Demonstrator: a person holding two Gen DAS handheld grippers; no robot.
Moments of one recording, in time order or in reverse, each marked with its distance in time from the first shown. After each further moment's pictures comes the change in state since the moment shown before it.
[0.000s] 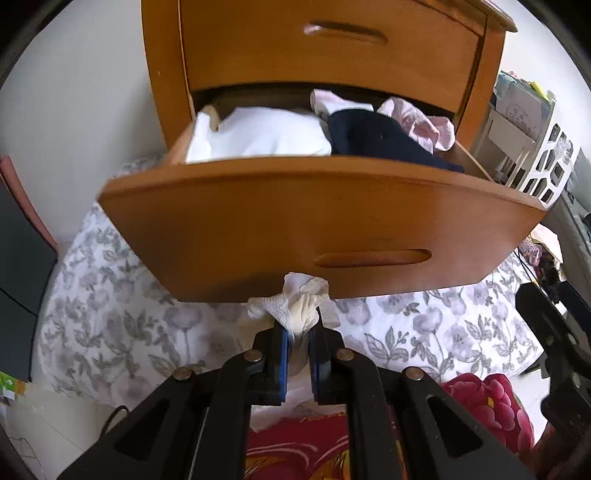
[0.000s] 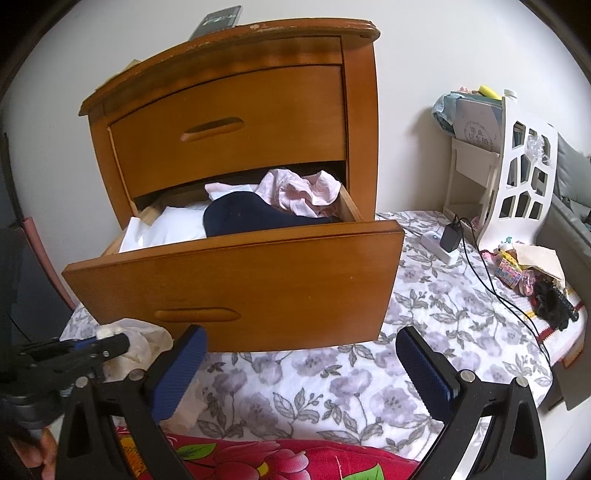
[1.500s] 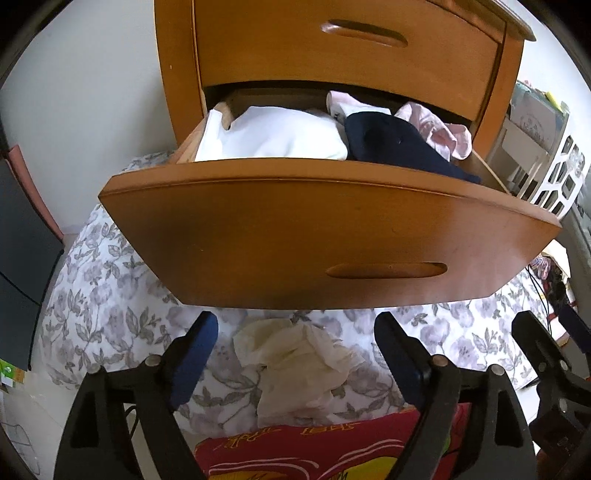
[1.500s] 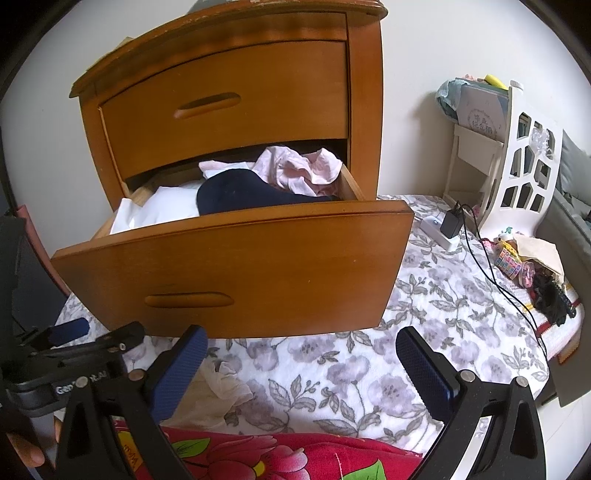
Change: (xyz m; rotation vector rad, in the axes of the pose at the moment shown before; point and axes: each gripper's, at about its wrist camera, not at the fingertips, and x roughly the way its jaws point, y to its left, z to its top) left arm 0.003 0.004 0.003 -0.043 -0.018 0.033; right arm 0.014 0.000 -0.002 -0.011 0.078 -0.013
